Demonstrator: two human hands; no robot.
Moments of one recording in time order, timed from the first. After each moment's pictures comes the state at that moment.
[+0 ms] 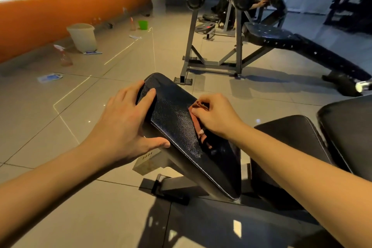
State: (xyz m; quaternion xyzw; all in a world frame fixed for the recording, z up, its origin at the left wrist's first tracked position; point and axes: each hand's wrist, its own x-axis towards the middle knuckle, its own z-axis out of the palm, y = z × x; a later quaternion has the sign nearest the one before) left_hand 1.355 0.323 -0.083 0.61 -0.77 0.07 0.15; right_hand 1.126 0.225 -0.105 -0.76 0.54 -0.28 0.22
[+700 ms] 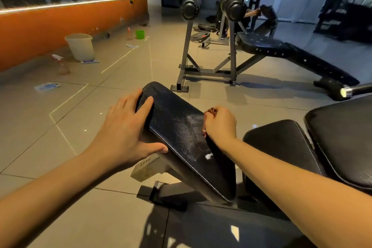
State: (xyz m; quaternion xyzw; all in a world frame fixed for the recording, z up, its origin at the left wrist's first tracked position) left_hand 1.355 0.319 -0.087 0.62 -0.77 0.08 0.14; right_hand 1.121 0.219 -0.137 -0.62 0.68 -0.36 0.18
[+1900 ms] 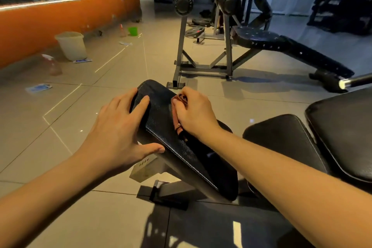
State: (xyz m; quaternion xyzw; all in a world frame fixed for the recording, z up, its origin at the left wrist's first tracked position) left_hand 1.356 0.322 -0.080 0.62 -0.77 0.08 0.12; right_hand 1.170 0.236 -0.093 -0.75 0.53 -0.37 0.16
